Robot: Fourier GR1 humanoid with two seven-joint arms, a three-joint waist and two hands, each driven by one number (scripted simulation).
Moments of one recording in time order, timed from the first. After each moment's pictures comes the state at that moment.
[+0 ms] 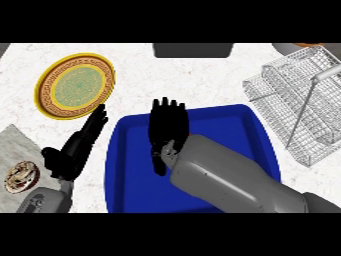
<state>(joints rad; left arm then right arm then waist) -0.13 0.26 -0.22 -1.32 0.20 0.02 -0.14 -0.93 -0.07 0.87 -1.17 0.34 0.15 1.15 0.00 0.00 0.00</state>
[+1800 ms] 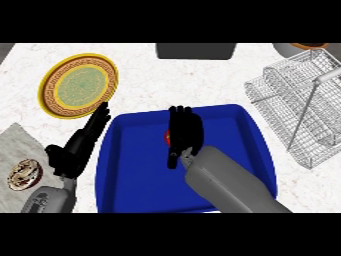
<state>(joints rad) -0.13 0.19 -0.15 -1.35 0.10 -0.04 -0.10 -0.72 -0.01 0.75 -1.02 0.67 -0.05 0.90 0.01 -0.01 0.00</state>
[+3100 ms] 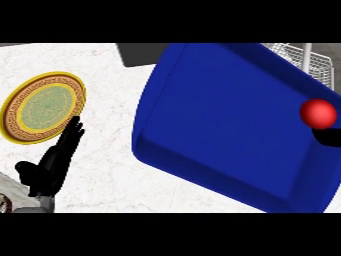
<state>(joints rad) 0.01 0.22 -0.05 -1.37 0.13 0.00 -0.12 -0.19 -0.69 0.17 -1.71 0.66 -0.35 1.02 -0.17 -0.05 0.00</state>
